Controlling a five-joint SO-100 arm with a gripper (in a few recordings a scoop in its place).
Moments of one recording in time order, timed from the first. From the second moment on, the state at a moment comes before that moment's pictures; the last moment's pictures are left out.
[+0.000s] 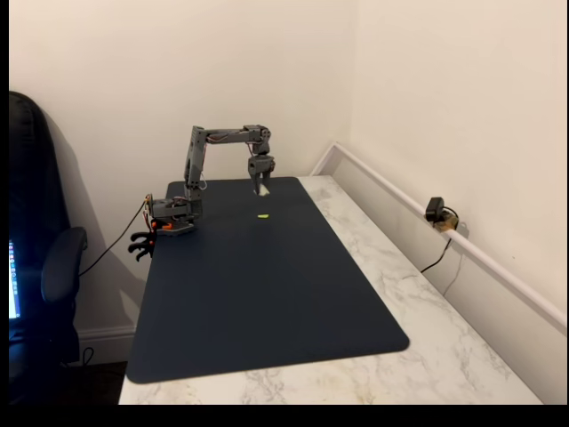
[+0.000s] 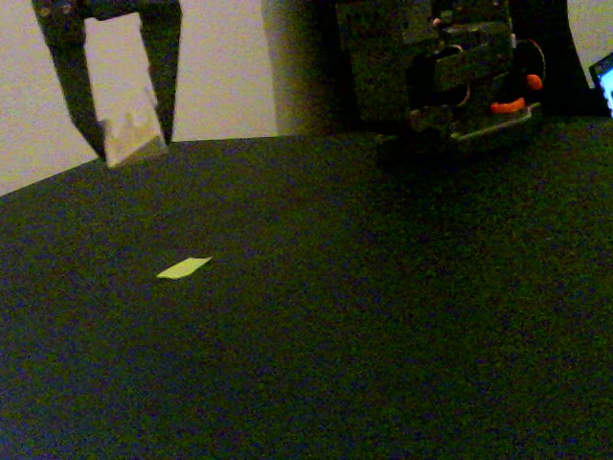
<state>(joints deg) 11.7 74.5 77.4 88.6 27.6</state>
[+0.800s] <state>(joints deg) 7.3 71.5 87.4 79.5 31.3</state>
